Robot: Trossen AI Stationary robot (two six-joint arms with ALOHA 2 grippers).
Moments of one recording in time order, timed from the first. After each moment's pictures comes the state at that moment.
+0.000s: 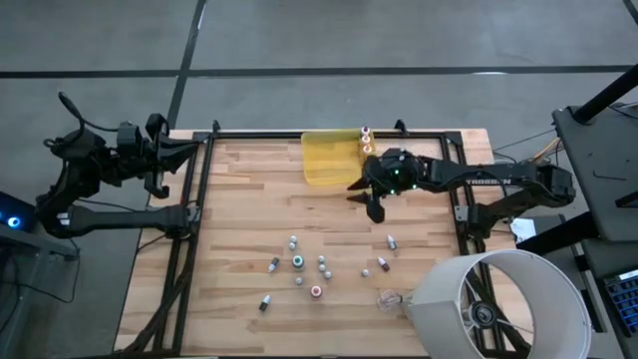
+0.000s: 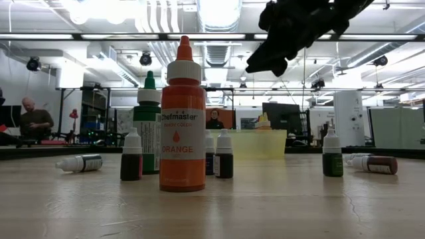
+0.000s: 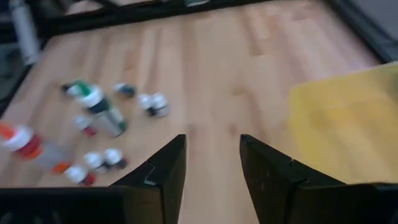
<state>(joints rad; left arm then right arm) 0.21 0.54 1.09 -0.42 -0.02 -0.11 -0.21 1.32 0.86 -0.11 -0.23 0.06</state>
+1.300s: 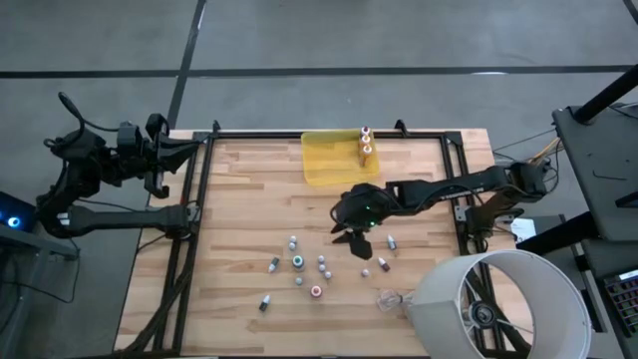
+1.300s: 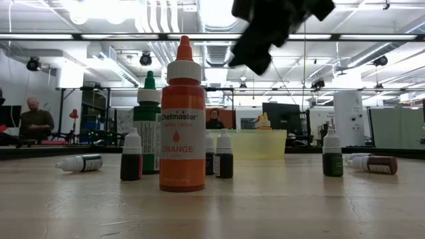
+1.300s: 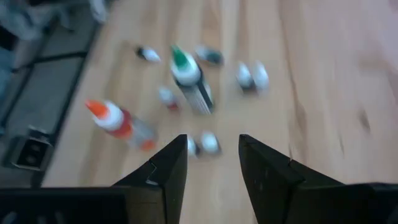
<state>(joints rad) 0.21 0.54 1.09 -0.42 -0.02 -0.11 0.04 1.56 1.08 -0.25 -0.24 0.21</state>
